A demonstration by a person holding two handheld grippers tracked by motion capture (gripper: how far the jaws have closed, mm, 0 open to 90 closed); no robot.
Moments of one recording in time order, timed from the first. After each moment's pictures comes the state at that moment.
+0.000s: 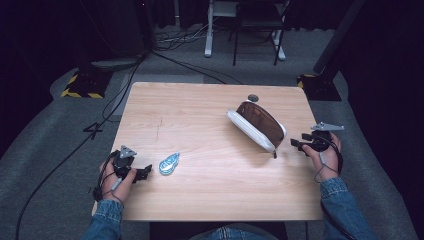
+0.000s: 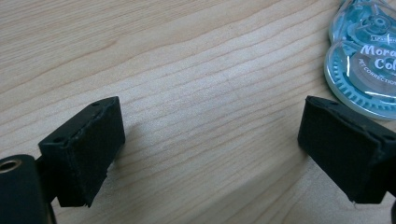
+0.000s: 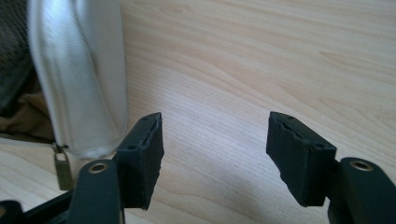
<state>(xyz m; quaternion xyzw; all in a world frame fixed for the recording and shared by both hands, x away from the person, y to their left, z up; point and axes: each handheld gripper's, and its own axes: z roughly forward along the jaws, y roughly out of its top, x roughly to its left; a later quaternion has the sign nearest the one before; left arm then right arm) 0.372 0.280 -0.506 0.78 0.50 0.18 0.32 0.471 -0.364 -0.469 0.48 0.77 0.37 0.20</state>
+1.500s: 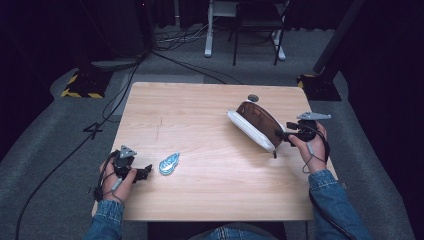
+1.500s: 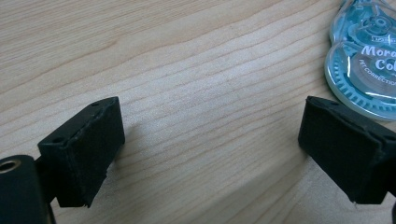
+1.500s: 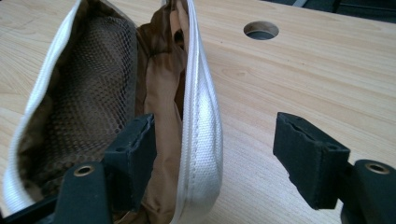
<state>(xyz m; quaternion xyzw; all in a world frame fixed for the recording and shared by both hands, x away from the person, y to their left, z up) 0.373 0.280 -0.506 0.78 0.50 0.18 0.32 0.490 -0.310 -0.442 0.44 0.77 0.42 0.18</state>
